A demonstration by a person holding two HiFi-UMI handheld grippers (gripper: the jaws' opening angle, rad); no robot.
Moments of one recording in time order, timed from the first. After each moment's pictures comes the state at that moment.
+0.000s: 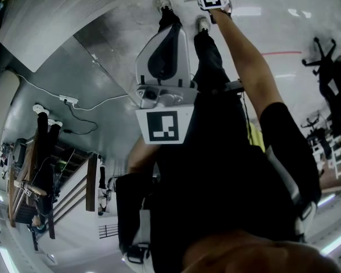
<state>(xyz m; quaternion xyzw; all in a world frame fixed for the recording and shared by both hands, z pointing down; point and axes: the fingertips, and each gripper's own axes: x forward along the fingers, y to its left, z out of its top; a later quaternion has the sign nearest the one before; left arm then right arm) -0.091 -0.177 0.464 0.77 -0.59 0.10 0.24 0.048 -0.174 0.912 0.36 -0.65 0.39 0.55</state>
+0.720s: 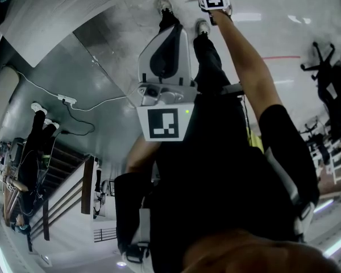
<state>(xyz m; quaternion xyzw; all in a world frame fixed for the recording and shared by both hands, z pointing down) -0.089 -0.164 0.457 0.77 -0.59 0.10 0.24 0.024 -0.173 0.901 0.35 -0.67 0.43 0.49</state>
